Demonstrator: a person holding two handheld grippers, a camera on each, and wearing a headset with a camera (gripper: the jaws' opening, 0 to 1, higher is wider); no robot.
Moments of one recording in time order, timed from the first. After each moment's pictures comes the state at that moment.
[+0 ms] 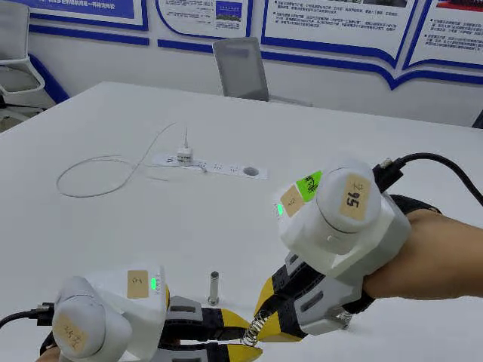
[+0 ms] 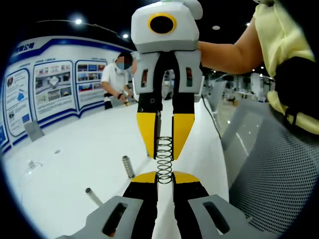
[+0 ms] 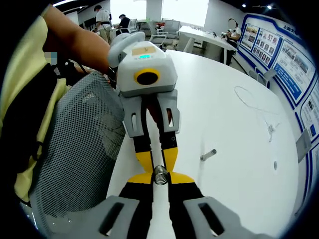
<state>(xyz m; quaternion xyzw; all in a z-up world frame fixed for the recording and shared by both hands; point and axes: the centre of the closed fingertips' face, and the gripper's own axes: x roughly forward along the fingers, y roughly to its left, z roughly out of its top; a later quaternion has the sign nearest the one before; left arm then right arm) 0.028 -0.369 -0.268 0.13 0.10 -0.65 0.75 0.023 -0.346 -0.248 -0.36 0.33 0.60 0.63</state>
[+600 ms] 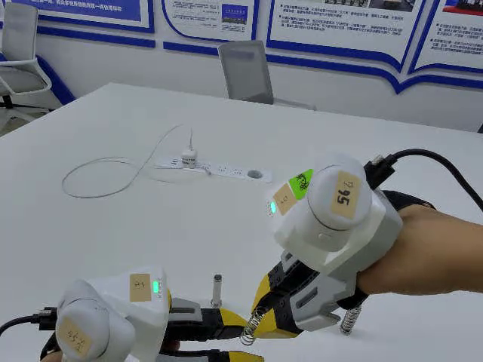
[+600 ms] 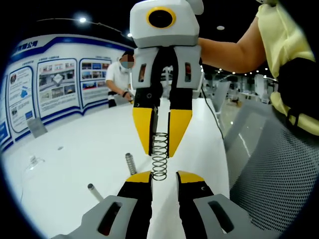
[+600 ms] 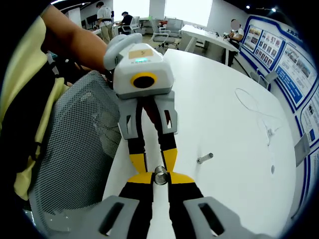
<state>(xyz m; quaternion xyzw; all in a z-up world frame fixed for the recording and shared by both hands) 0.031 -0.364 -0.269 0.12 0.11 -0.63 0.76 0.031 -0.342 -0.244 -0.38 0.33 0.60 0.62</state>
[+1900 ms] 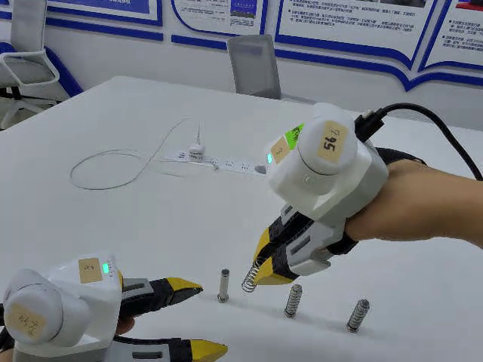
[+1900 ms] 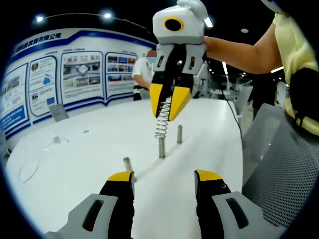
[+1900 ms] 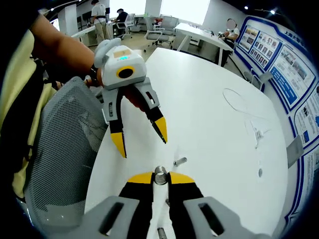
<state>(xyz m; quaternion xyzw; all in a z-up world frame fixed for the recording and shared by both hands) 0.062 -0.307 -0.277 0.09 0.13 -0.55 0.82 0.083 -0.337 -0.229 -0.40 0.32 0.57 0.64</state>
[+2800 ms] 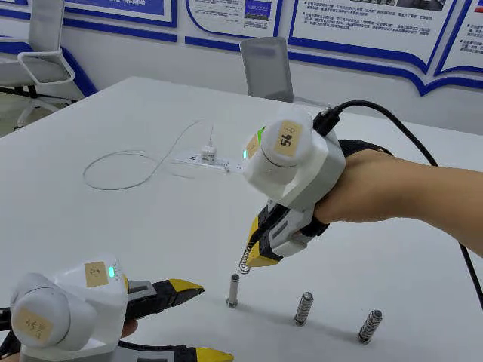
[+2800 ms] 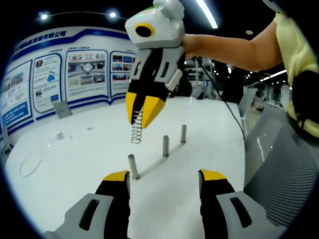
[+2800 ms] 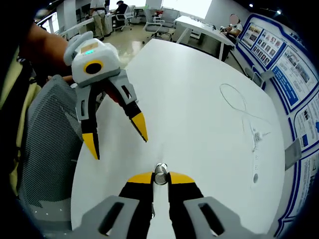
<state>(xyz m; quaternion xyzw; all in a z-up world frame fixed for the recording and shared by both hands) 0.065 -0.301 -0.278 0.08 0.14 -0.53 0.83 0.124 -0.319 -0.247 -0.43 0.34 0.56 0.62</state>
